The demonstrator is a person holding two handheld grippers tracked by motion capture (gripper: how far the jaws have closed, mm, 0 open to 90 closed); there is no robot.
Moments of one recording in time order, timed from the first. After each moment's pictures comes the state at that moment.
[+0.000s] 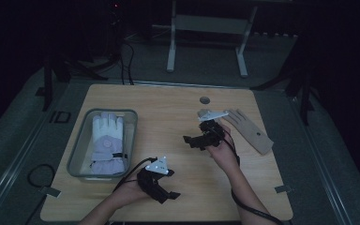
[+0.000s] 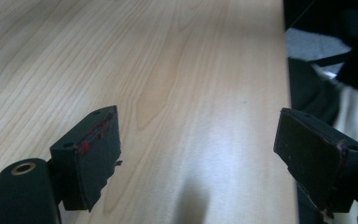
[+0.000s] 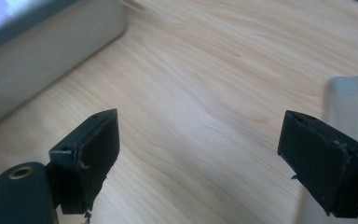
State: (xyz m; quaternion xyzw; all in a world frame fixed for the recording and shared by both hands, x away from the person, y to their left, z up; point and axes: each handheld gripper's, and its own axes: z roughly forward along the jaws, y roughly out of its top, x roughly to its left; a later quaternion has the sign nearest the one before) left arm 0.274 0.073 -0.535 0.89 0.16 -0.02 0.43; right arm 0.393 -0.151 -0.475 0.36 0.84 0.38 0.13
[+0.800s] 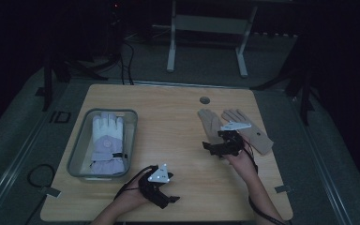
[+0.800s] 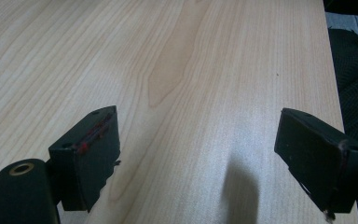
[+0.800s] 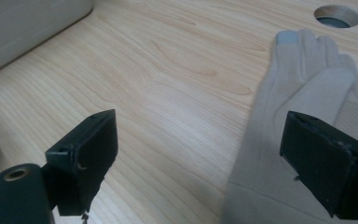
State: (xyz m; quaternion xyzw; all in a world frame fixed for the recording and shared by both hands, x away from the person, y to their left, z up) left arm 0.263 0.072 -0.562 0.89 0.16 0.03 0.43; right arm 0.385 -0.220 -0.506 0.38 0.82 0.41 0.14
